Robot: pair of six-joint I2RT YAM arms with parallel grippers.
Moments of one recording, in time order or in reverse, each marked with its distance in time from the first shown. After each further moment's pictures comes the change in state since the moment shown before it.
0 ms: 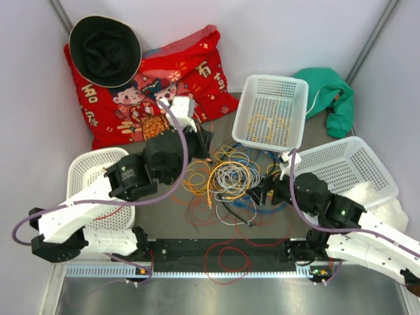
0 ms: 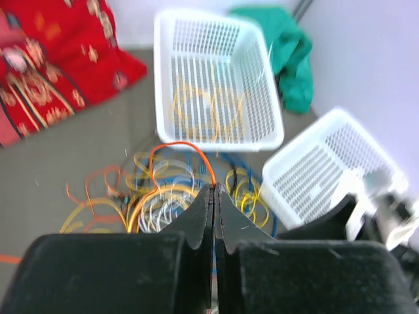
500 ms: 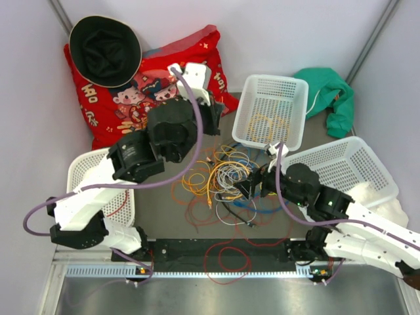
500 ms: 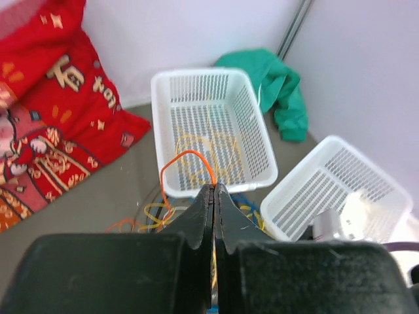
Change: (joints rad) left arm 0.024 0.246 0.484 -0.115 0.013 0.216; right arm 0.000 0.134 0.051 0.190 -0.092 -0.096
